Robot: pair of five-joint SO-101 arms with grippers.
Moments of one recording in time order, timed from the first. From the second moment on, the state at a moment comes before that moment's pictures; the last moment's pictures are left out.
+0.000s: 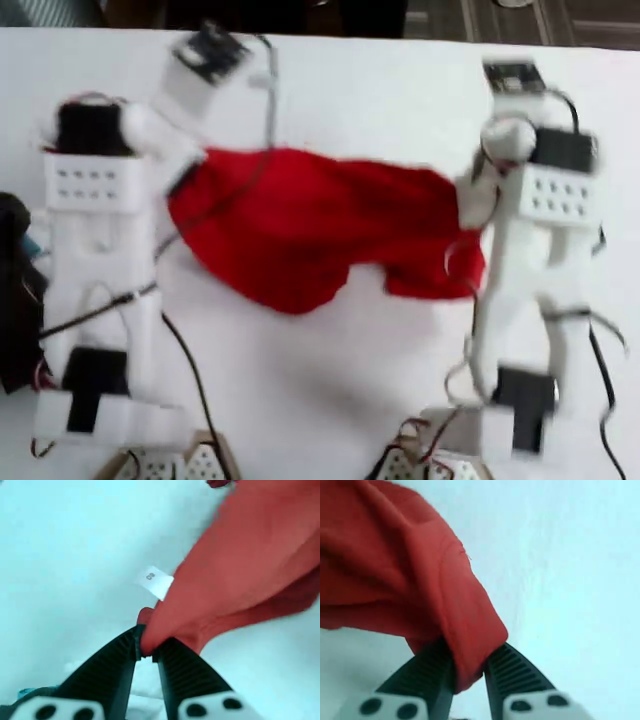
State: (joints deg) left arm -2.5 -5.0 -19.6 101.4 -34.4; right arm 7.1 -9.1 -3.3 100.1 16.1
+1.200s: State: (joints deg) left arm -22.9 -13.1 26.1 98.4 -58.2; right arm -19.7 14.5 -6.0 75.3 11.4
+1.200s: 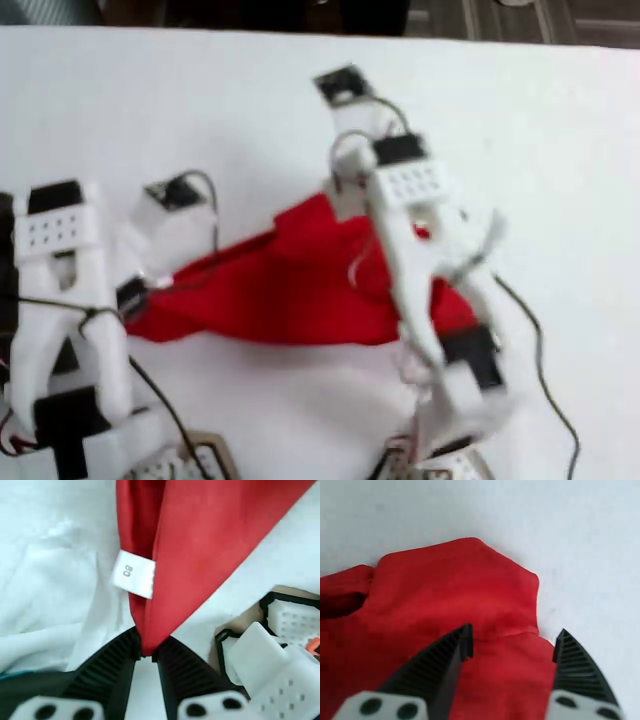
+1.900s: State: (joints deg) left arm -22.9 -13.6 27.7 94.3 -58.2; right arm -17.0 53.1 -62.6 100.0 6.9
